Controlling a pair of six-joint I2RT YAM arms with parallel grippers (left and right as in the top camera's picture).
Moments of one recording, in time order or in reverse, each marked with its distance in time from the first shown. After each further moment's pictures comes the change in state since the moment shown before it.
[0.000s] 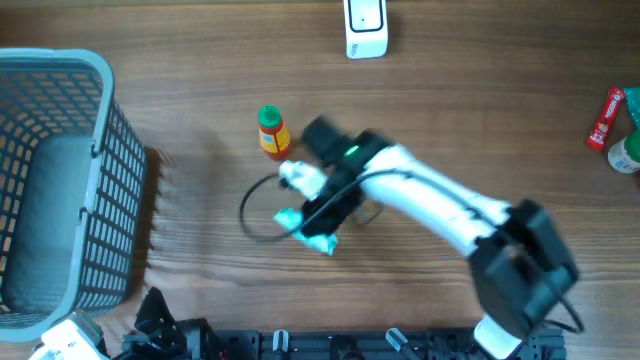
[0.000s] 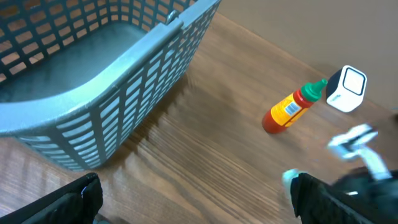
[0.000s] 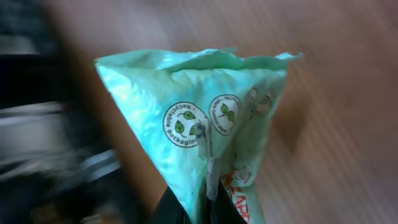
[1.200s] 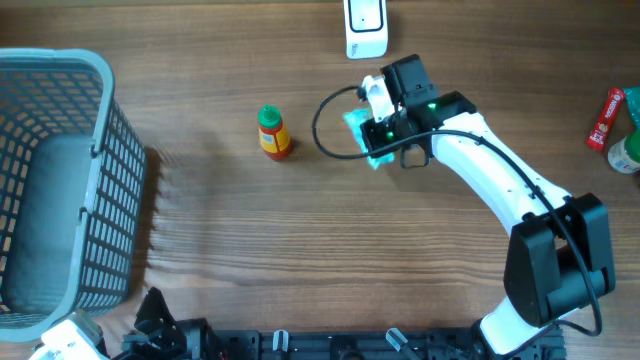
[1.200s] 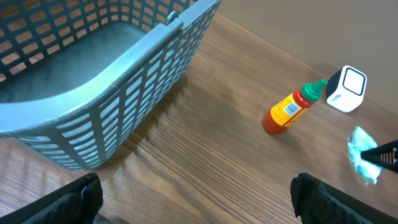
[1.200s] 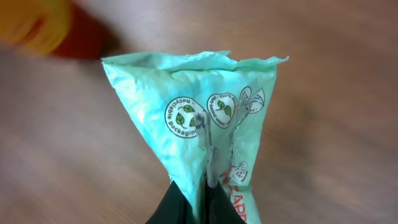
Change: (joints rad) left arm 0.000 0.000 0.000 0.001 0.000 0.000; right arm -0.318 -0.040 -0.020 0.312 0.462 0.188
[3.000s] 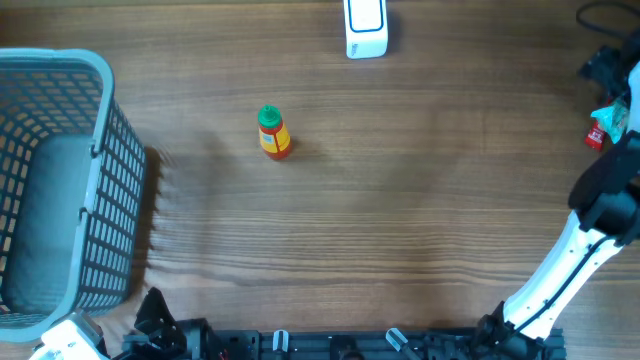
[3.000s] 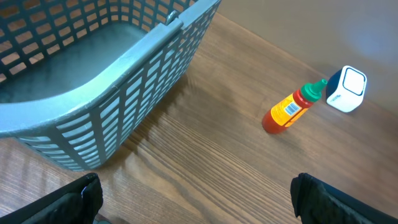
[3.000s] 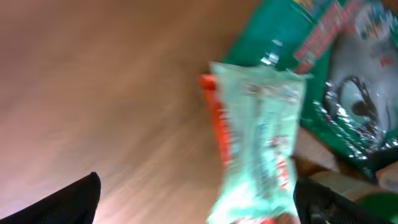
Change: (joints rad) left arm 0.000 0.000 0.000 -0.001 0.000 0.000; right arm -0.853 0.526 0.794 -0.220 0.379 0.269
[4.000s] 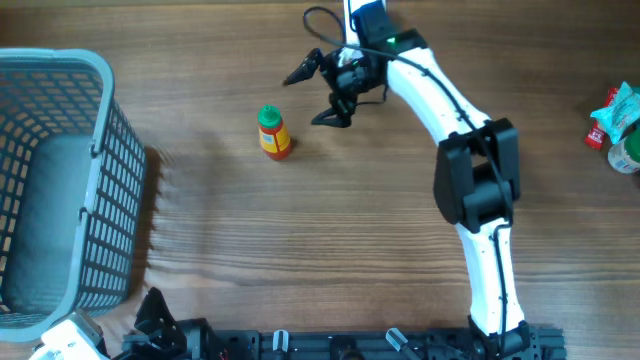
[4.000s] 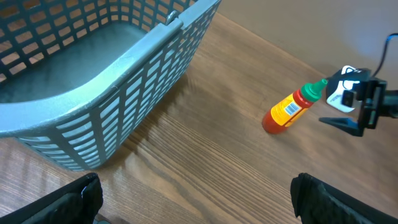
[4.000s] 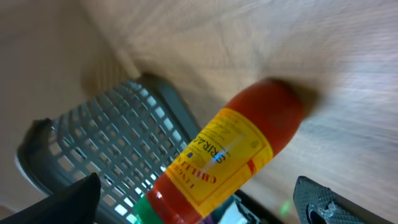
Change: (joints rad) left arm 0.000 0.000 0.000 0.000 0.000 0.000; right arm 0.840 0.092 -0.042 0.029 -1.171 0.685
